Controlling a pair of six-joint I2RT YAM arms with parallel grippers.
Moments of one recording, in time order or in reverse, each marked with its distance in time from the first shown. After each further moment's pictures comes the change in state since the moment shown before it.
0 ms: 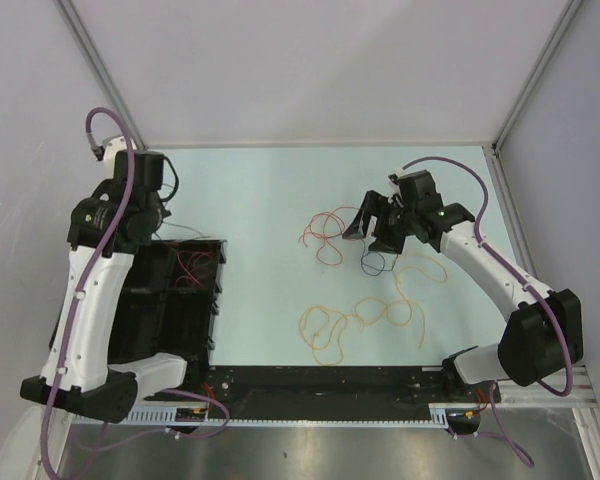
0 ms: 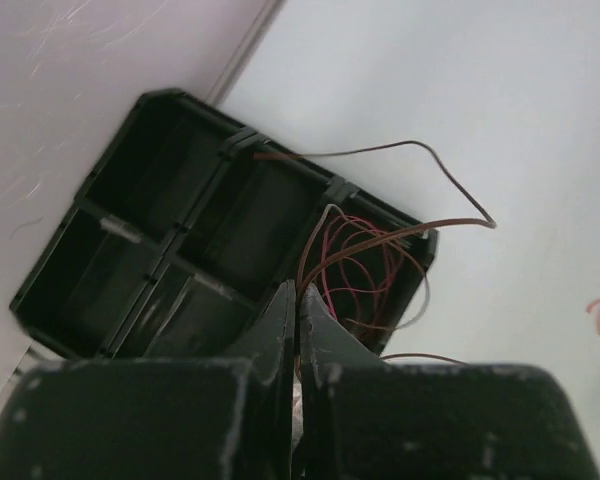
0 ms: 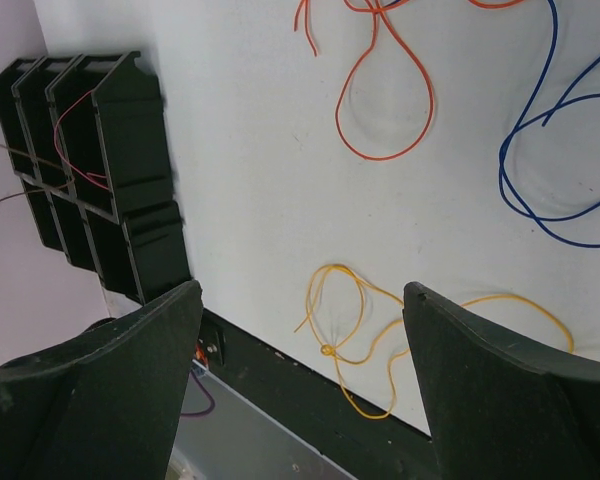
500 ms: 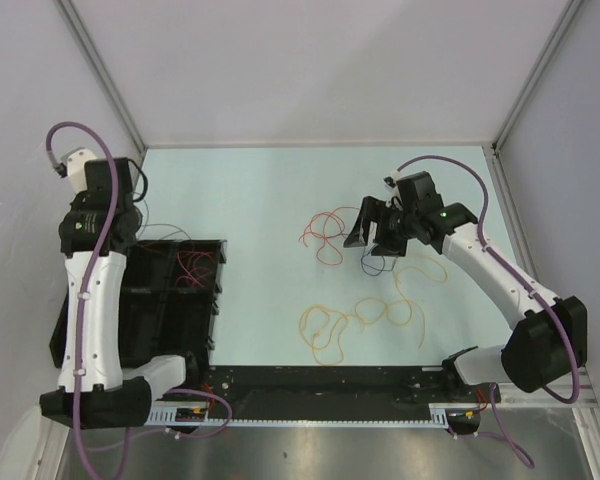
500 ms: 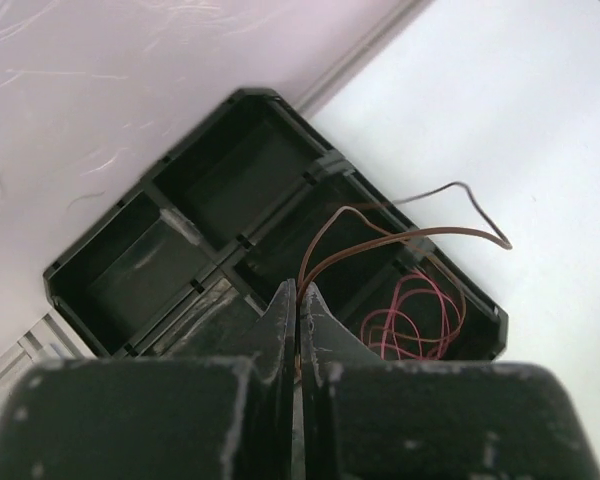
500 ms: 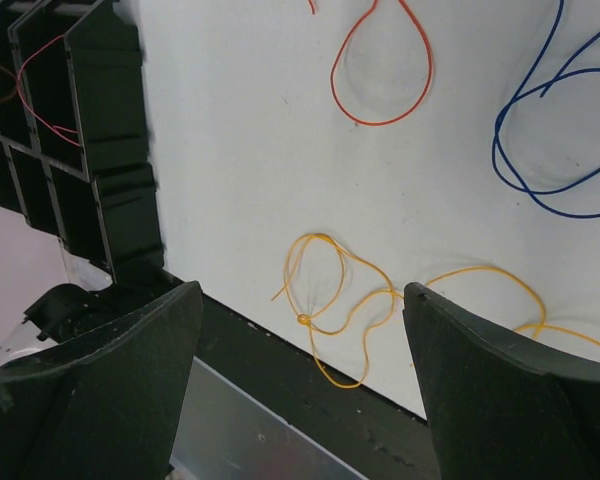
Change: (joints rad) left arm 0.295 -0.042 -0.171 0.159 0.006 0.028; right arm 0.024 -0.031 0.016 -0.091 0.001 -0.089
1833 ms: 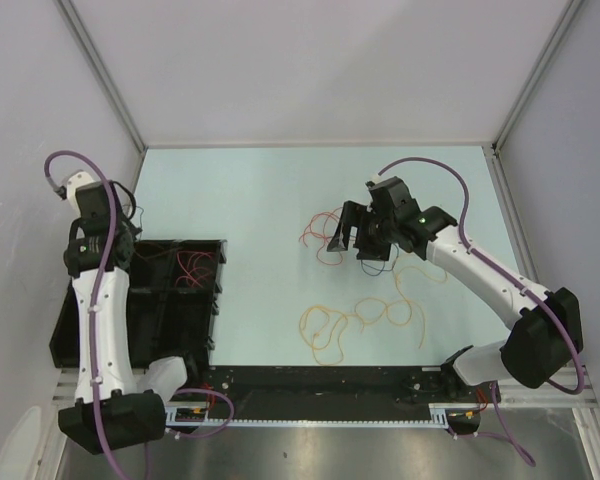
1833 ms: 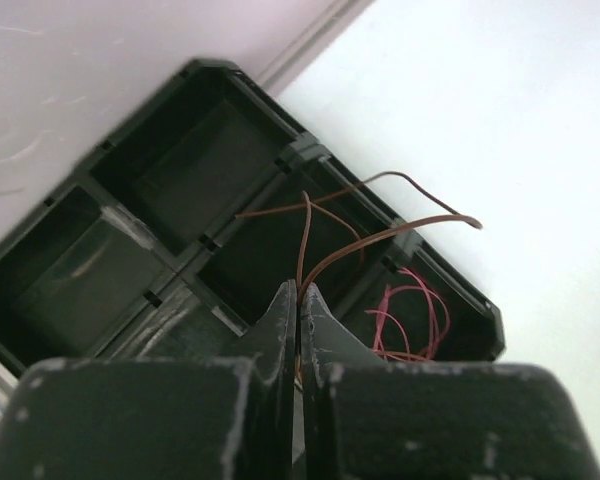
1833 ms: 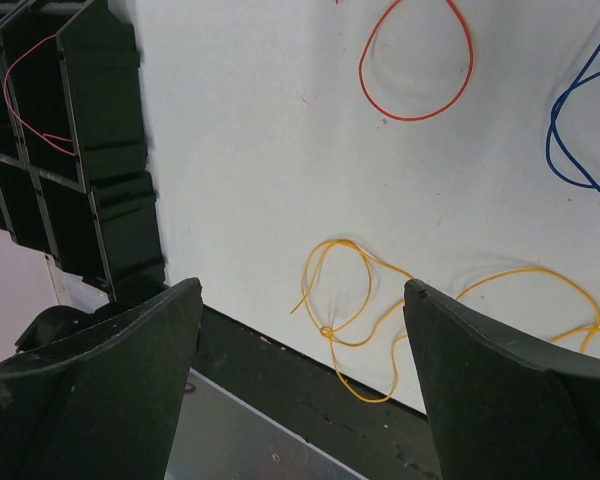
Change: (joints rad) left arm 0.202 -0.112 -0.295 0.261 0.250 0.076; right arm 0.169 0.031 0.037 0.016 0.166 0.116
